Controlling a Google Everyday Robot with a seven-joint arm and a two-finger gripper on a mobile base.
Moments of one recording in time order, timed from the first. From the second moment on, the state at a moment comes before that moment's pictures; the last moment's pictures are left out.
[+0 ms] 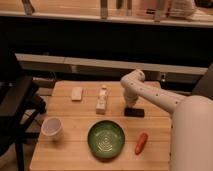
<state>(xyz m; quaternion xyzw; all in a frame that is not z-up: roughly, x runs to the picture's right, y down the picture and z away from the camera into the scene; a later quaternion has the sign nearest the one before) 0.177 0.116 0.937 -0.30 -0.04 -0.22 0.93</state>
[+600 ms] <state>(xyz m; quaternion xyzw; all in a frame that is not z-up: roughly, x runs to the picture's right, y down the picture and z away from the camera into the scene) 0.174 0.122 0.932 -0.31 -0.04 -0.24 0.92</state>
